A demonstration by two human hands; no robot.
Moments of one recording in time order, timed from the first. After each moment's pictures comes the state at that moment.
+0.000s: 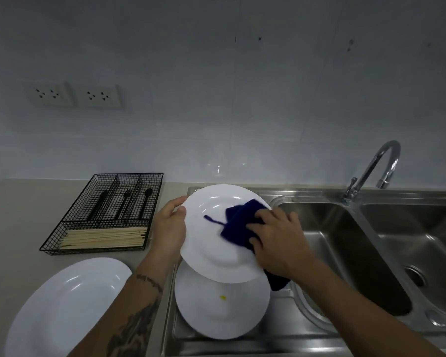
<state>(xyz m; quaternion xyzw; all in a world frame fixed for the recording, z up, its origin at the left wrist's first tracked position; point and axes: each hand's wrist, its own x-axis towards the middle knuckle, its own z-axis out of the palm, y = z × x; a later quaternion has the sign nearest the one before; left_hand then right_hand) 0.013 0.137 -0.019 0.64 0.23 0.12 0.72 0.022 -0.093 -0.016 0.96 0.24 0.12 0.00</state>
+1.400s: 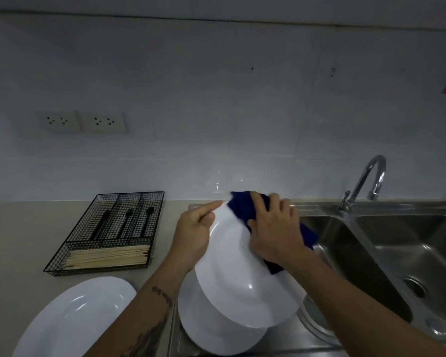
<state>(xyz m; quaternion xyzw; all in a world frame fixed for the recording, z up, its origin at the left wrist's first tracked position) 0.002 0.112 0.023 0.76 0.04 0.12 0.64 0.037 -0.070 0.015 0.97 0.12 0.22 -0.02</state>
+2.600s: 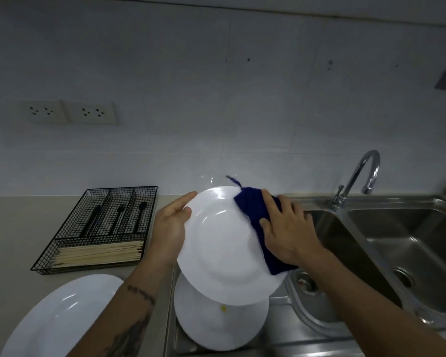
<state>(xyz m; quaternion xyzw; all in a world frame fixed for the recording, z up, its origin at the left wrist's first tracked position) -0.004 0.134 0.032 0.64 0.12 0.11 0.76 0.027 -0.102 0.023 0.99 0.10 0.09 -0.04</state>
